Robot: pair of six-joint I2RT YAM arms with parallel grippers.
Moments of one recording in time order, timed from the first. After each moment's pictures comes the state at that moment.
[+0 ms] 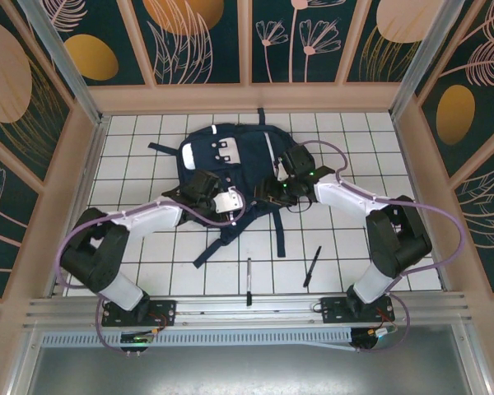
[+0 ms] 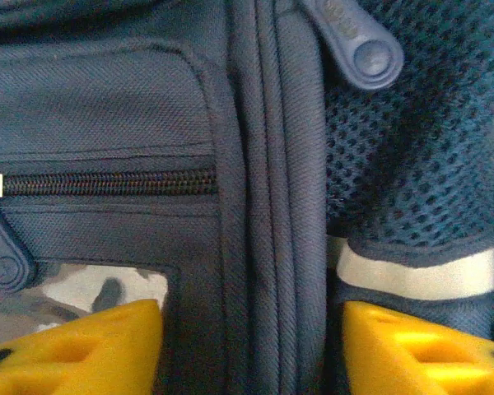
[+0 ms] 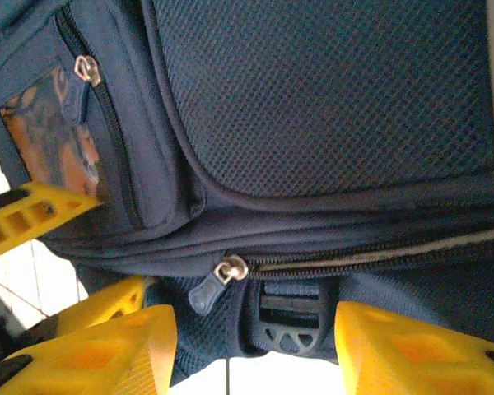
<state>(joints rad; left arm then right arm) -0.60 1.62 0.86 -0.21 0.08 0.73 0.56 1.64 1.08 -0.43 -0.37 0.68</state>
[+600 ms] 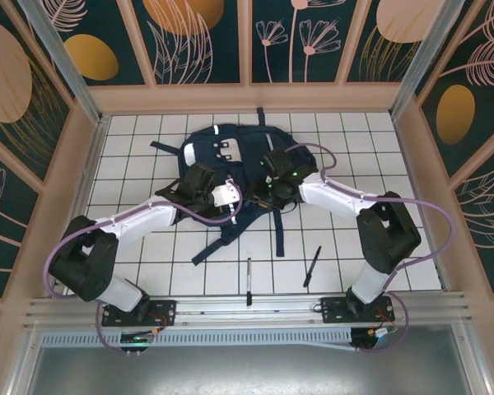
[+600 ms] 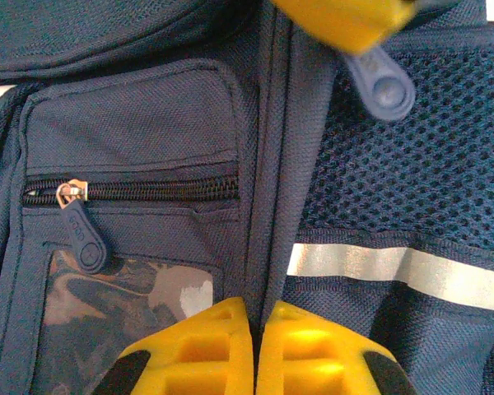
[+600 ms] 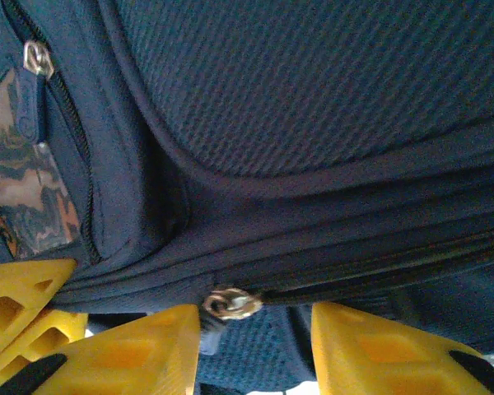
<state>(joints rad) -0.59 1.51 0.88 -0.23 0.12 0.71 0.70 1.70 1.18 -0.50 -0.23 0.95</state>
